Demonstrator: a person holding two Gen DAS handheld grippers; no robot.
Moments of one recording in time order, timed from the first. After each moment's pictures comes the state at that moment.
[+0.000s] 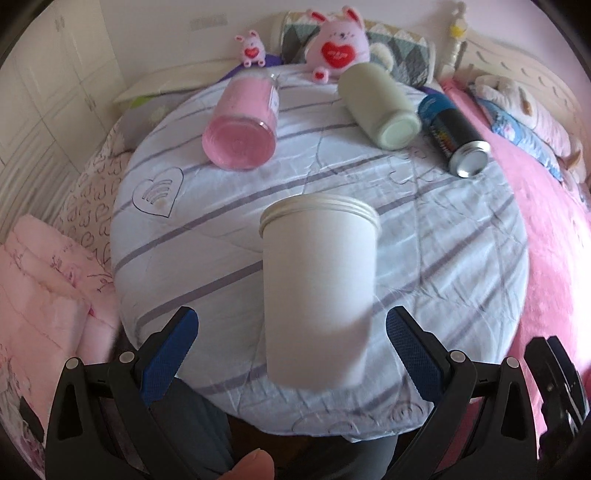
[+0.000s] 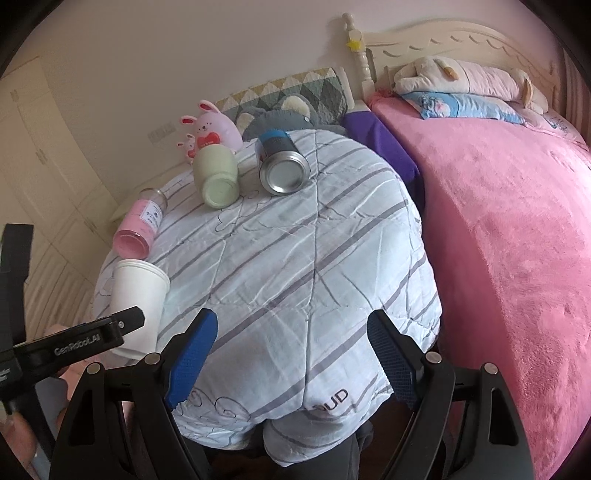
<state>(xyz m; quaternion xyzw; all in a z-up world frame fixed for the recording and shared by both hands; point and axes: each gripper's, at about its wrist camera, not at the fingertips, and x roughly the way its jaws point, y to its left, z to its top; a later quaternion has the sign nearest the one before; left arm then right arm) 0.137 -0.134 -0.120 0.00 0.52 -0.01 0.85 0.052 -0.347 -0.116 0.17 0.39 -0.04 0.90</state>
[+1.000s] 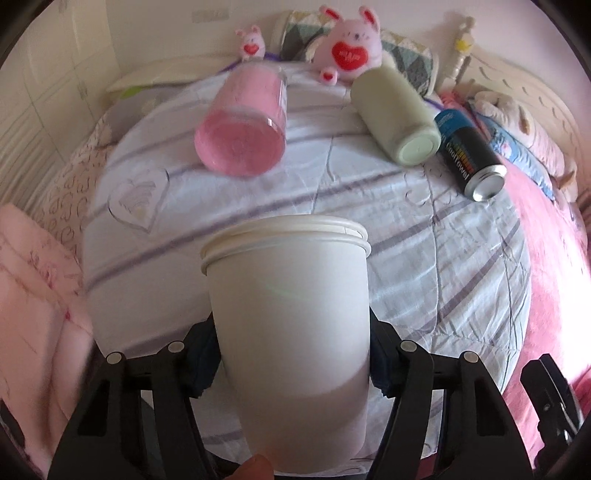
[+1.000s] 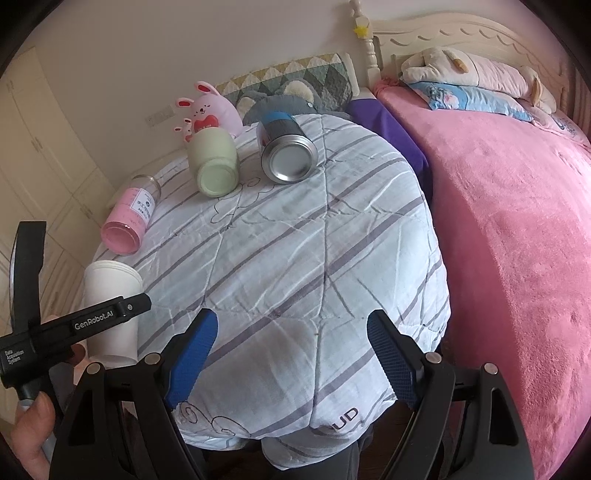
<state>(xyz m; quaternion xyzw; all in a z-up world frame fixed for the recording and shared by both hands) 0.168 -0.112 -0.132 -0.03 0.50 -0.04 0.86 0.074 -0.337 -0.123 0.16 0.41 -0.04 0.90</state>
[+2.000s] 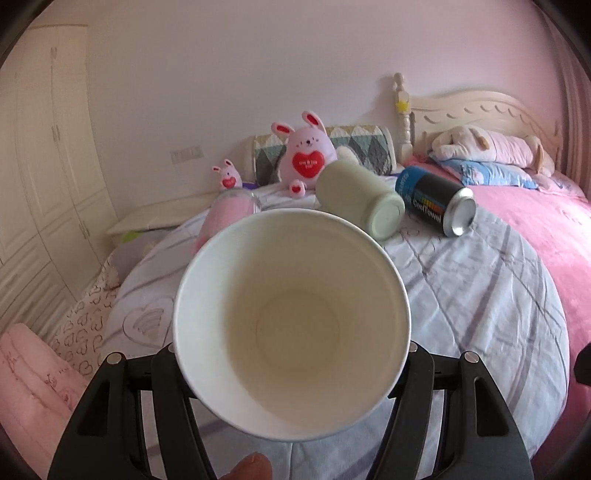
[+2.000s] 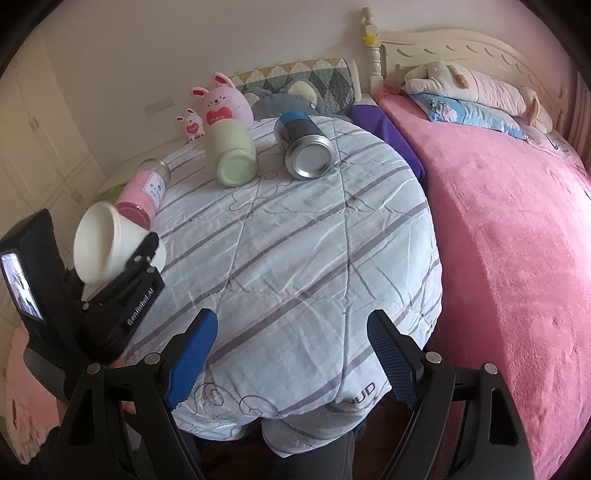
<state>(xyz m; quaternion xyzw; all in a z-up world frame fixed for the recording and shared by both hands) 0.144 -0.127 -0.139 0.09 0.26 -0.07 0.96 0.062 -0.299 -0.109 0.12 0.42 -0.06 0.90</state>
